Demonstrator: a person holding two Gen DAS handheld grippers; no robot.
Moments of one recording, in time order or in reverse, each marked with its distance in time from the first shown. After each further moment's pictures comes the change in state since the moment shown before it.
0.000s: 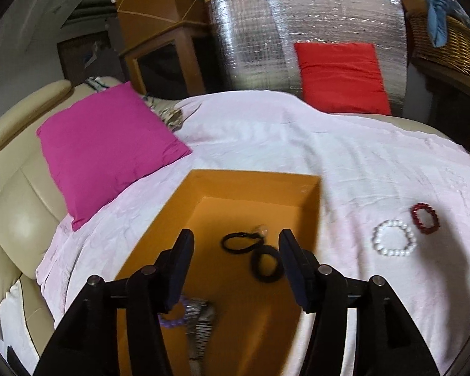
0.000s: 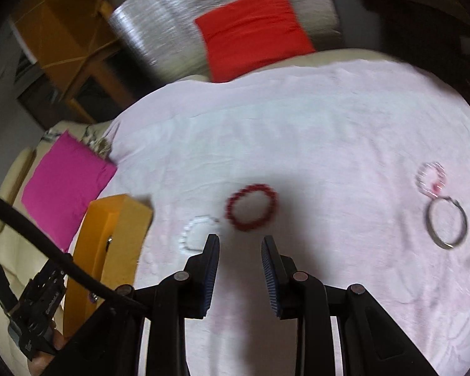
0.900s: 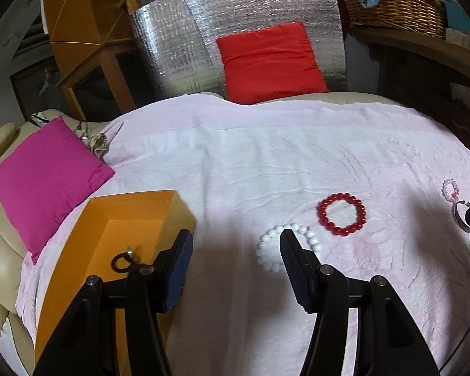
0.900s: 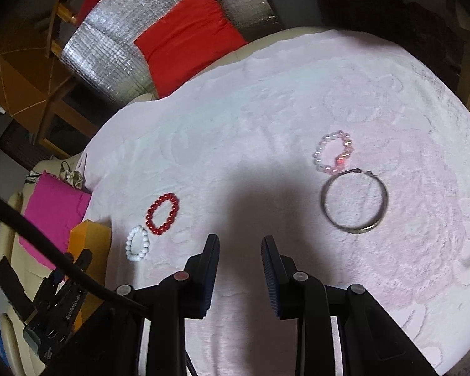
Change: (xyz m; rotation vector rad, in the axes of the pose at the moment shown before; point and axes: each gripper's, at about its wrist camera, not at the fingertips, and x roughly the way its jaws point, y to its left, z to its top) left arm -0.003 -0.141 0.007 0.176 0.014 -0.132; right arm -0.036 -0.117 -0.003 0.199 0.025 -0.036
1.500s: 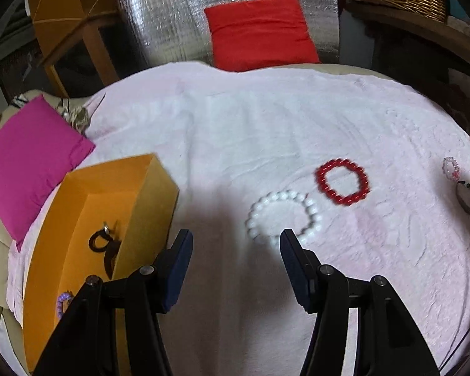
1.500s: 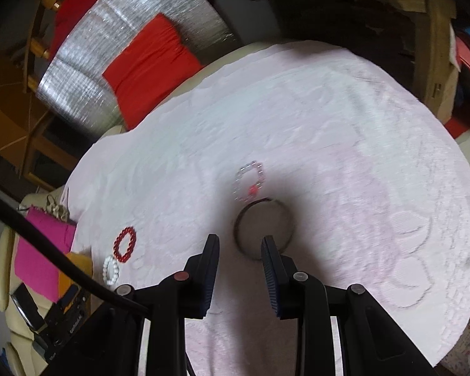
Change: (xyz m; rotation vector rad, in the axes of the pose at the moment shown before) left arm 0.028 0.010 -0.016 -0.004 0.141 -0.071; right arm -0.035 -0.072 0.020 0.110 -0.072 -0.065
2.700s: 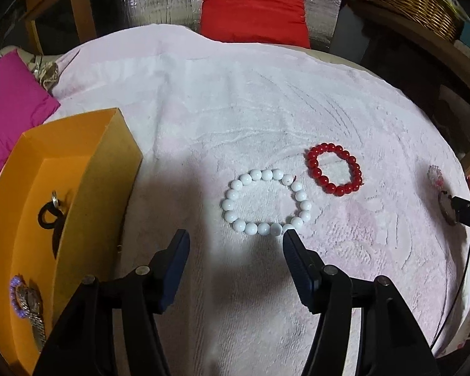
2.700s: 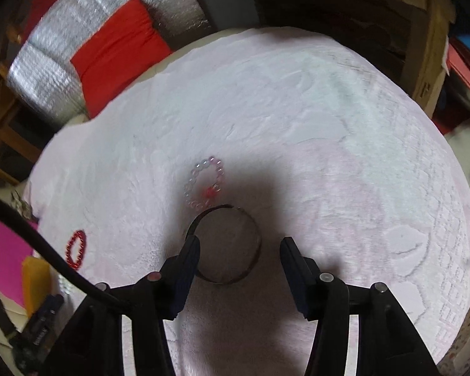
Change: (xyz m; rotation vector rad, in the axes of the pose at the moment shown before) left arm 0.035 0.006 -0.002 -0.099 0.119 -0.196; right arm 0.045 -0.003 0.007 -0.038 0.047 -0.177
